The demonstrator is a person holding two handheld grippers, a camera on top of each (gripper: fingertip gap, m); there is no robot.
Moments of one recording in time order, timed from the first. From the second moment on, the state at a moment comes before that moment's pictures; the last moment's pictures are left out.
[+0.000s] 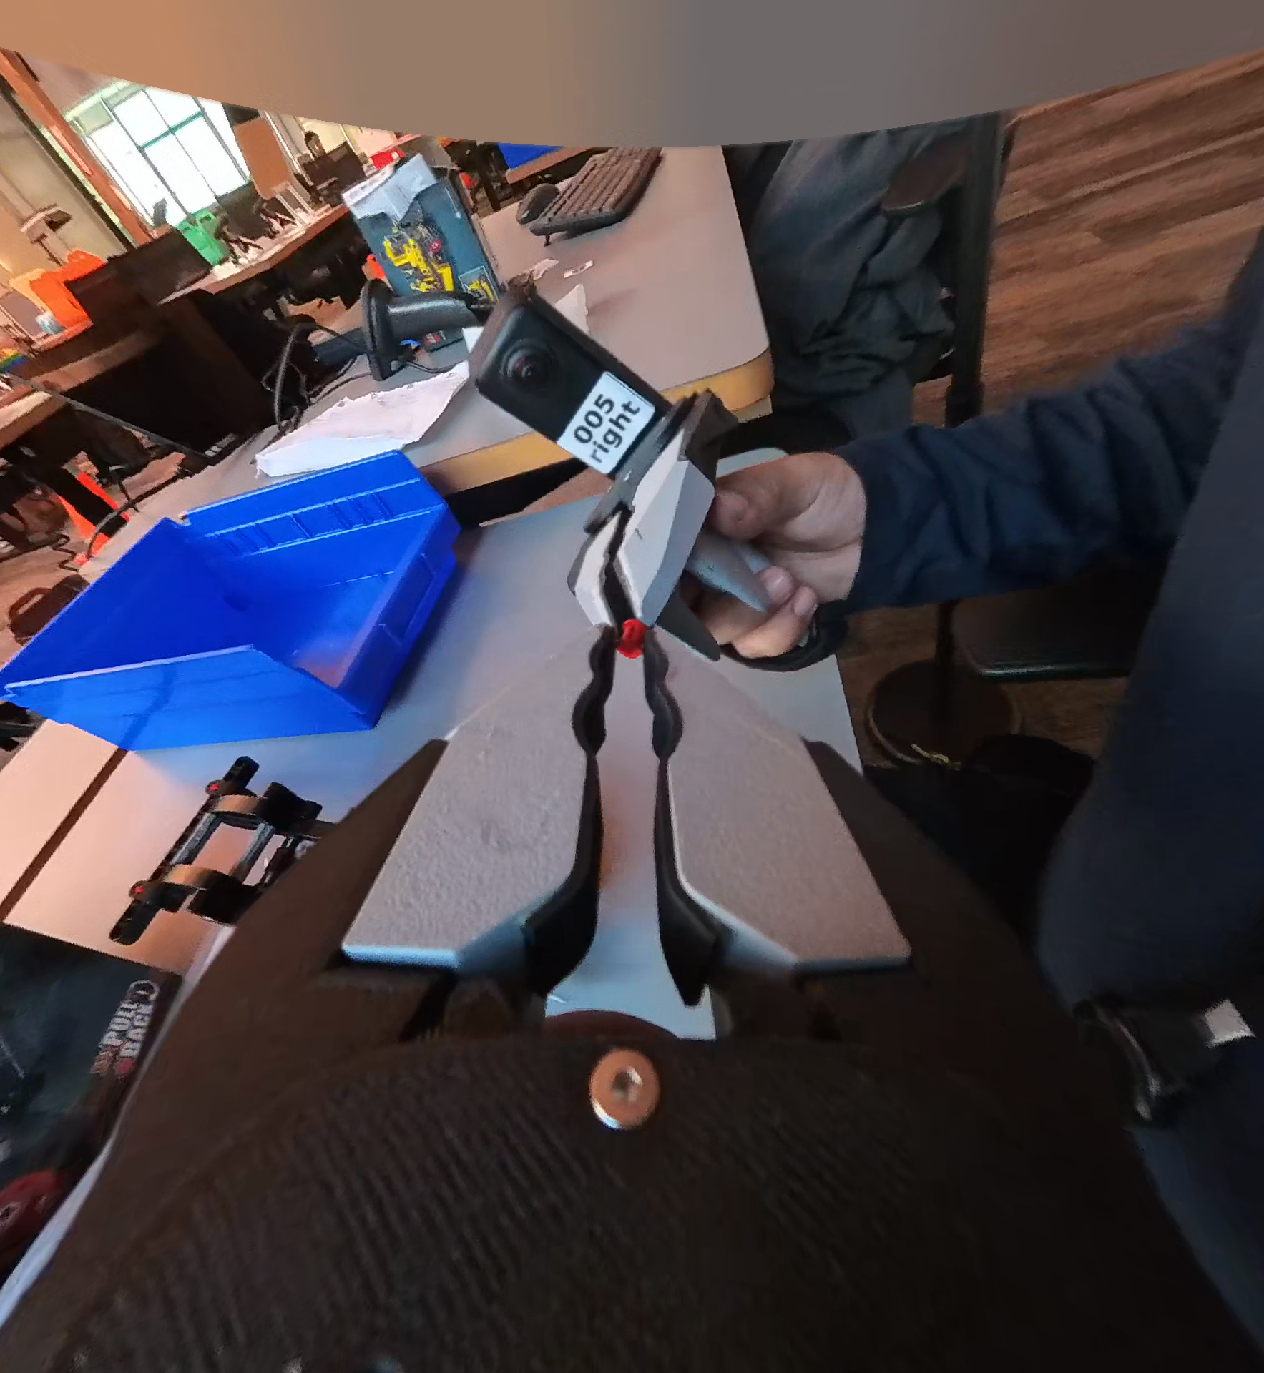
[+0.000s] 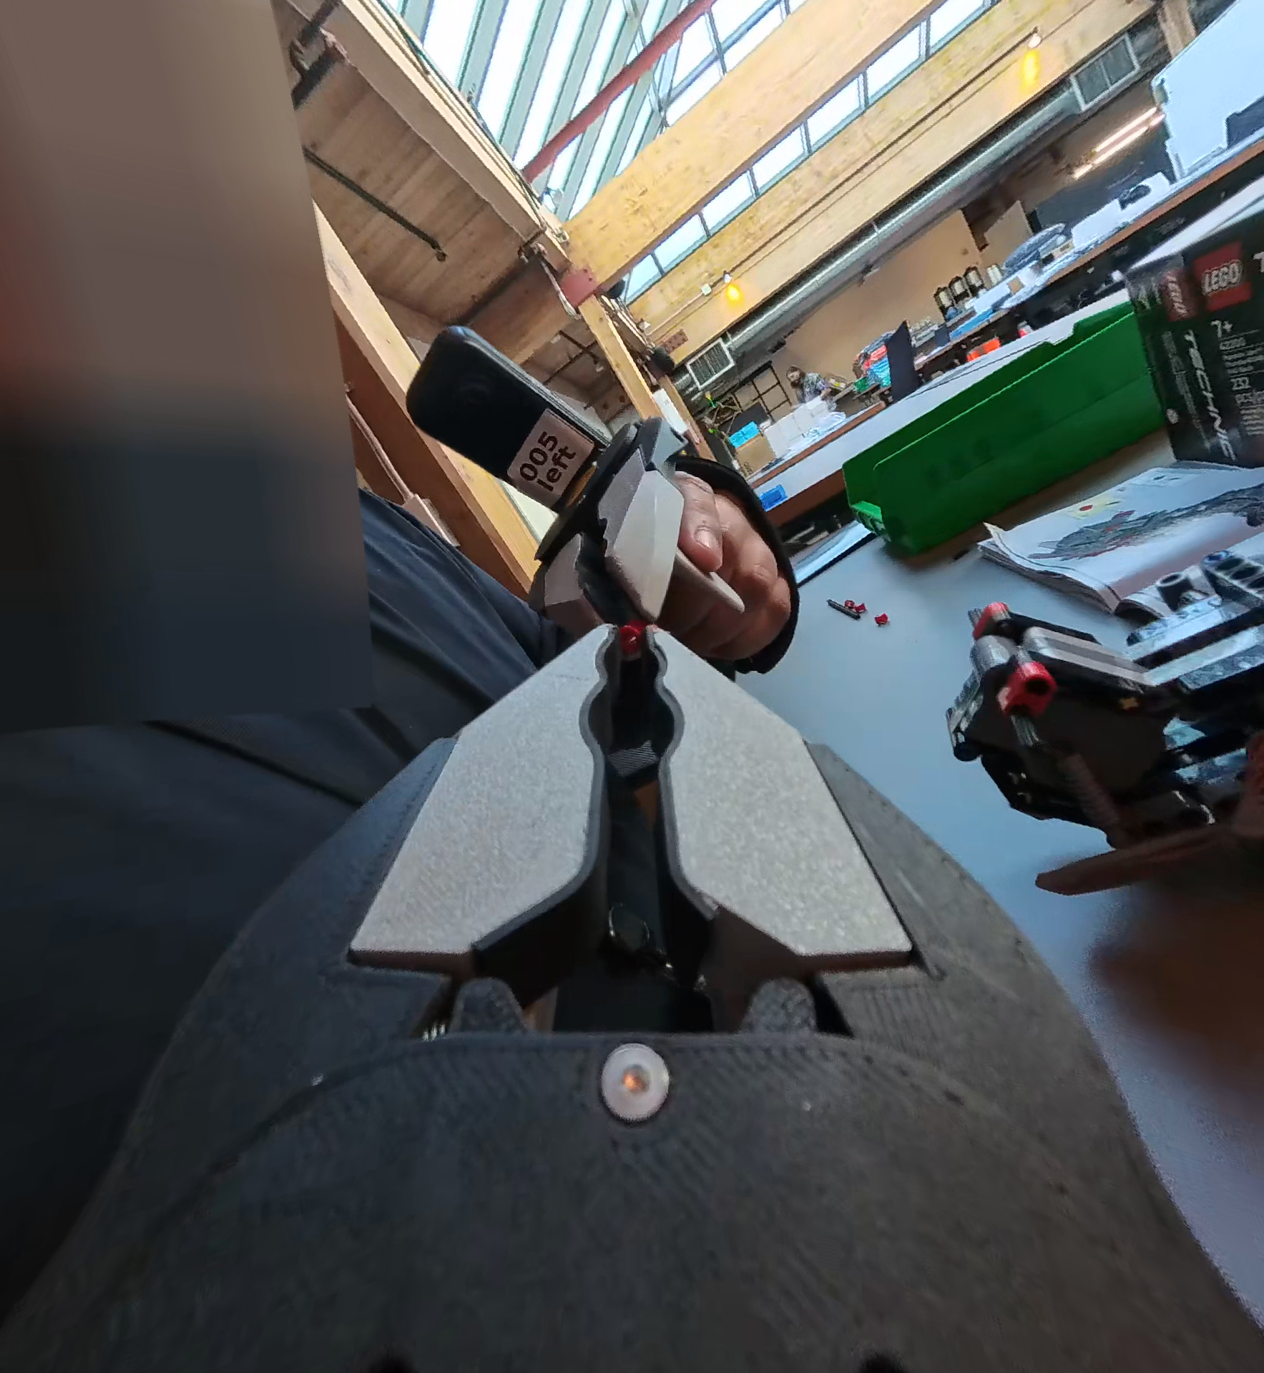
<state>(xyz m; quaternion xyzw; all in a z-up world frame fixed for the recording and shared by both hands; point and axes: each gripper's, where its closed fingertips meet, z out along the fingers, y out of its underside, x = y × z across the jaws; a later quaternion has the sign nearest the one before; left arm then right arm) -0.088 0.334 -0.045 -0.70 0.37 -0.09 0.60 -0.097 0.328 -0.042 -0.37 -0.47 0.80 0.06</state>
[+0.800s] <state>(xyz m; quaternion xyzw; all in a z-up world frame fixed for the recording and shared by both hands) -0.110 0.350 -0.060 -0.72 0.40 0.02 0.57 -0.121 0.340 -0.055 -0.42 -0.40 0.82 -0.02</state>
